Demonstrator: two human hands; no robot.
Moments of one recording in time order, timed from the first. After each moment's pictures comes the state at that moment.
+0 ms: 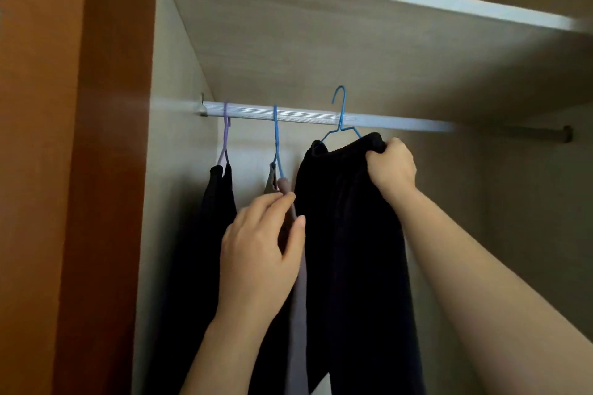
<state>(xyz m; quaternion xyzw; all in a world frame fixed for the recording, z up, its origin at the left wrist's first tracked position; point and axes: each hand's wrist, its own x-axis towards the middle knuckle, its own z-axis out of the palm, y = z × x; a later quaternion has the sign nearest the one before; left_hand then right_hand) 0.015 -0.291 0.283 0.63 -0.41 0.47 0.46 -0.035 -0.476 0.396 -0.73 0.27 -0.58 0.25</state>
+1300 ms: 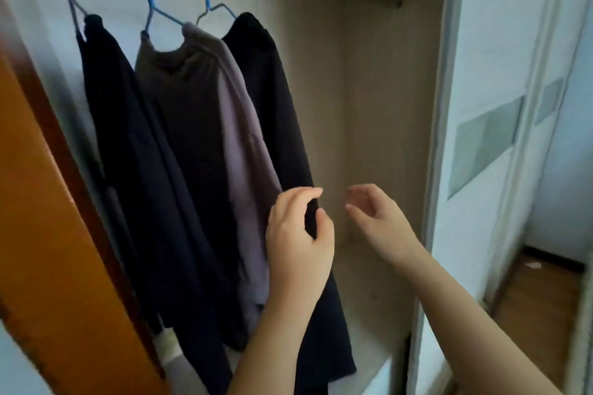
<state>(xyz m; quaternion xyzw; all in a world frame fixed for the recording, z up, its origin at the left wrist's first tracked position) -0.082 -0.265 0.130 0.54 -0.55 0.08 0.63 -0.188 -0.340 0.131 -0.73 0.39 -0.47 0.31</state>
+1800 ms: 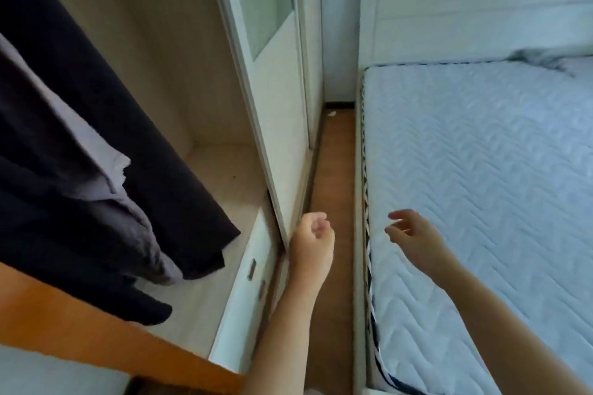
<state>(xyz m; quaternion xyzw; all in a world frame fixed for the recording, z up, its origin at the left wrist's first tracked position) -0.217 -0.133 -0.050 0.56 -0.60 -0.47 0.33 -0.380 -0.086 -0.071 -0.40 0.77 -0.40 0.31</state>
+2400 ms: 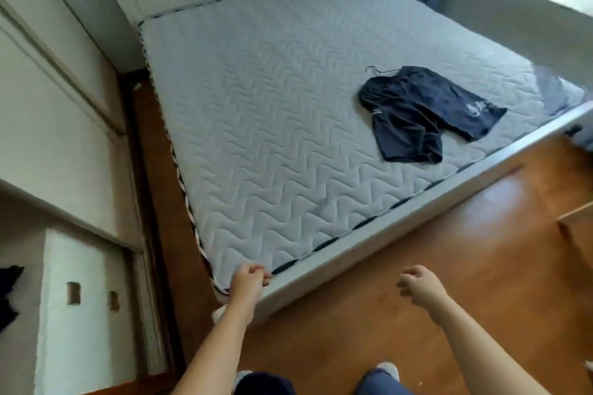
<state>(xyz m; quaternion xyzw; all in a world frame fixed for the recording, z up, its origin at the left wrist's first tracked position) -0.370 0.132 -0.210 0.56 -0.59 -0.57 0.01 -0.525 0.390 -0.224 0.10 0.85 -0.38 0.35</state>
